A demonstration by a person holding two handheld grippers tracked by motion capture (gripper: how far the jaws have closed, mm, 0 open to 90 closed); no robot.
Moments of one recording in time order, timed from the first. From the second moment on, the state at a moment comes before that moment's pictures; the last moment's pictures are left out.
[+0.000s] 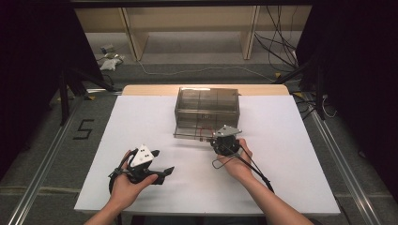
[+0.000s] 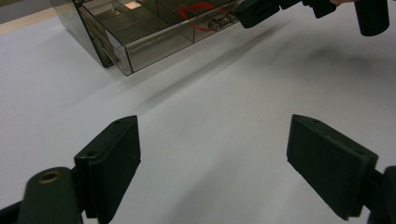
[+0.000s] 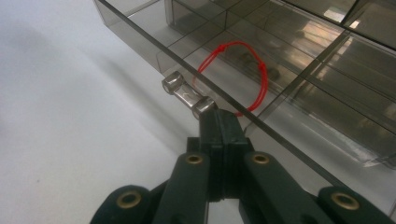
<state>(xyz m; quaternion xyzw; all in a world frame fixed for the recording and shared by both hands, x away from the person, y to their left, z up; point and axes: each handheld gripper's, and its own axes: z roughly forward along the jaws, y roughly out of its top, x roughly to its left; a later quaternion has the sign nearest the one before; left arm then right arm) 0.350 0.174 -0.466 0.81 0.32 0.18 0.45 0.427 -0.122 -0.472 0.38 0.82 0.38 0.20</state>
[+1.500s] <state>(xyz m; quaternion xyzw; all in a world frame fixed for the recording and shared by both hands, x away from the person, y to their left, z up) 0.351 0.174 -0.466 0.81 0.32 0.19 0.45 0.434 -0.121 -0.471 0.39 0.81 0.38 0.22</state>
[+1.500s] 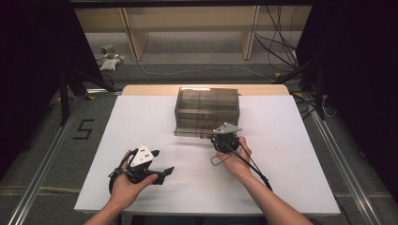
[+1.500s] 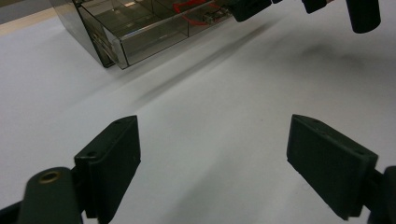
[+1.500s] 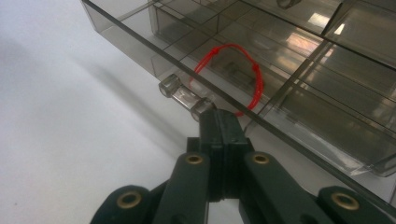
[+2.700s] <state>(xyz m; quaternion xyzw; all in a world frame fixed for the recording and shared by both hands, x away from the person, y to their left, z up) 0.351 0.174 -0.466 0.81 0.32 0.19 0.45 0.438 -0.119 -0.470 0.39 0.81 0.38 0.22</state>
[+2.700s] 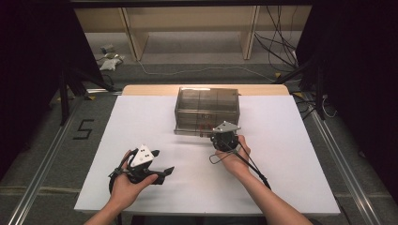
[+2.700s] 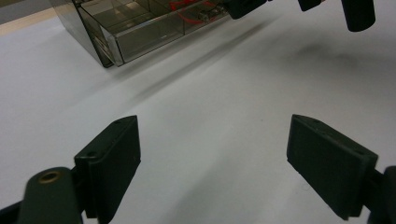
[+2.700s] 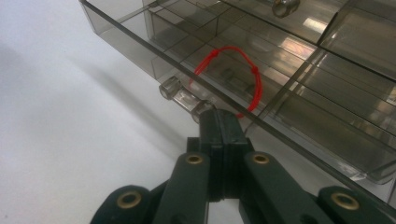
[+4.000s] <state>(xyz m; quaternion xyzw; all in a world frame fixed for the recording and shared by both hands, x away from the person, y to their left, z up) 0.351 0.174 -0.466 0.81 0.32 0.19 0.45 0.444 -0.119 -0.470 0.40 0.80 0.38 0.23</state>
